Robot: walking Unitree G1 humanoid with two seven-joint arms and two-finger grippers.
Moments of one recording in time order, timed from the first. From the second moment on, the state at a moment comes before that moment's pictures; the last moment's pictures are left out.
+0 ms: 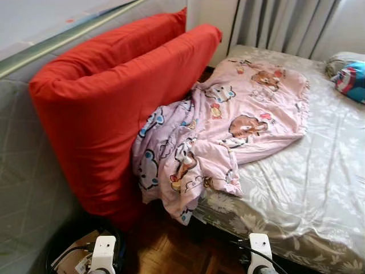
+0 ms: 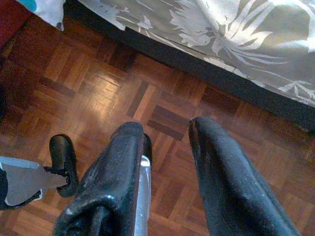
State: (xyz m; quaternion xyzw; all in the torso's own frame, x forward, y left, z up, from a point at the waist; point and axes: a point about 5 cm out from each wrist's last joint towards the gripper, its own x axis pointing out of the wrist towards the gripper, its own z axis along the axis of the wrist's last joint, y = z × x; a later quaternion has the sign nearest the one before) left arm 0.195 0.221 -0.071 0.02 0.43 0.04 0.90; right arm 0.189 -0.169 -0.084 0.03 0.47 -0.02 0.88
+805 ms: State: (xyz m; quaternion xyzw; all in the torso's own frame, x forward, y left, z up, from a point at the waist) left arm 0.195 0.220 -0.071 0.02 0.43 0.04 0.90; right arm 0.187 -0.168 -0.085 0.03 0.47 -0.02 0.88
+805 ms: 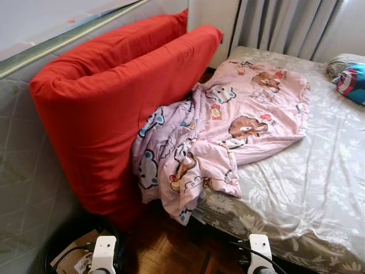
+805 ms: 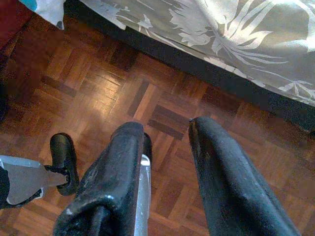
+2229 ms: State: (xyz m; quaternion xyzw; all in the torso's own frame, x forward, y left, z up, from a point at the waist) left arm 0.197 0.212 -0.072 0.02 0.42 0.03 0.91; right arm 0.184 -0.175 -0.086 0.03 0.48 -0.03 0.88
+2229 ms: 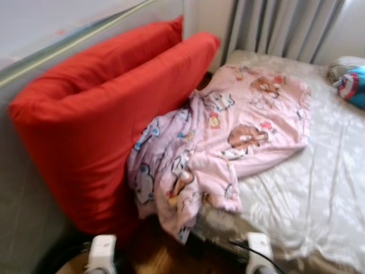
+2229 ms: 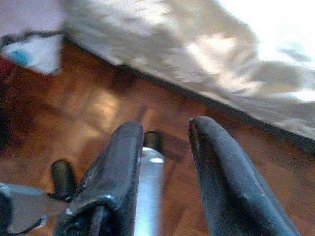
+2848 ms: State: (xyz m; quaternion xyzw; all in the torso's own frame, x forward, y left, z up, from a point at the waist) left arm 0.194 0.219 -0.072 0.02 0.42 0.04 0.91; right arm 0.200 -0.167 -0.076 0.04 0.41 -0.01 0.91
